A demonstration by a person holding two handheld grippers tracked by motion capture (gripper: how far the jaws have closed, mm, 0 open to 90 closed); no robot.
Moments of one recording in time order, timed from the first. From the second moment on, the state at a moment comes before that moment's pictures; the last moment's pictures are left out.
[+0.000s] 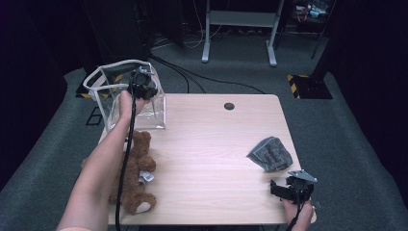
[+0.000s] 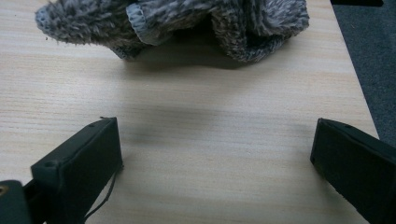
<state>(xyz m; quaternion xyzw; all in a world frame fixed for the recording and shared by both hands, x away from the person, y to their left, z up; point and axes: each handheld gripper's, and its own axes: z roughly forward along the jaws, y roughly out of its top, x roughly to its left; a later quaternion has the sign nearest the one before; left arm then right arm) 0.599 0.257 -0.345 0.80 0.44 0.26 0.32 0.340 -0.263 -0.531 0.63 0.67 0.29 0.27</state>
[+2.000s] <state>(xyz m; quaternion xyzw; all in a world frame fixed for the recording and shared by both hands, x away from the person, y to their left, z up) 0.566 0.374 -0.299 0.67 0.59 0.31 0.33 0.339 -0.262 -0.530 0.63 0.67 0.29 0.27</state>
